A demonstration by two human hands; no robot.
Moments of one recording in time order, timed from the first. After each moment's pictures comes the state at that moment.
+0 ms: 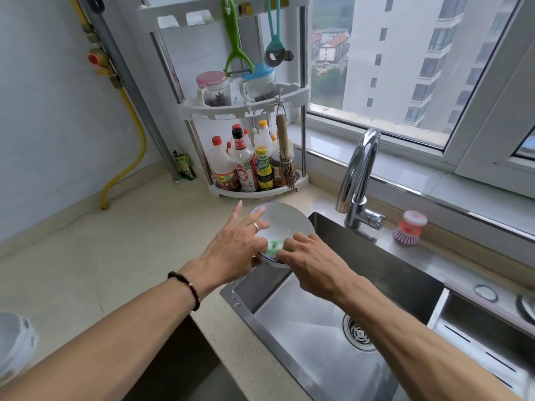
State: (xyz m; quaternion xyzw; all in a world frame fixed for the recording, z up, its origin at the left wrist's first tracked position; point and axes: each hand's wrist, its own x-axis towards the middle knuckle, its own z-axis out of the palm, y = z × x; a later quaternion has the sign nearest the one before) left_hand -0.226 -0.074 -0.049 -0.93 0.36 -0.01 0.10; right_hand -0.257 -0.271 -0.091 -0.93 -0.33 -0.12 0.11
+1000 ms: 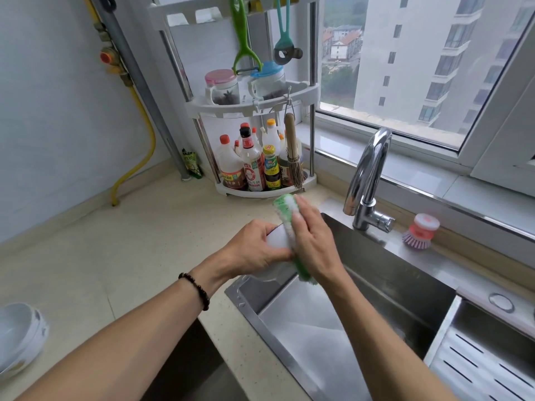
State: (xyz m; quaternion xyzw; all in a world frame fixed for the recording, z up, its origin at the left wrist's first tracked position) left_hand -0.240 -0.103 -0.025 -0.86 0.10 0.20 -0.47; right_hand -0.247 -0.242 -0.071 -0.79 -0.03 -0.07 0.61
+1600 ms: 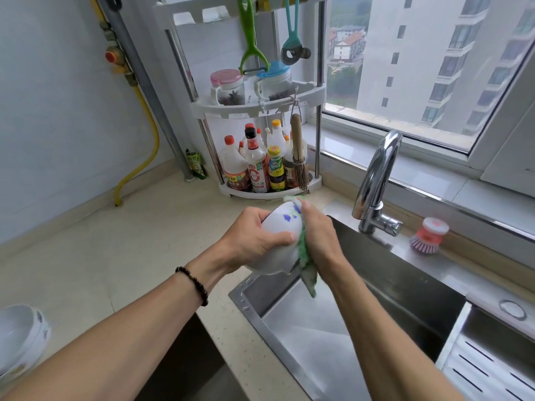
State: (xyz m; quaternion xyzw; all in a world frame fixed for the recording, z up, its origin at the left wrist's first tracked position) left_hand -0.229 -0.096 -0.012 -0.82 0.05 0.14 -0.55; right_hand -0.225 -0.233 -0.061 -0.68 0.06 -0.01 0.73
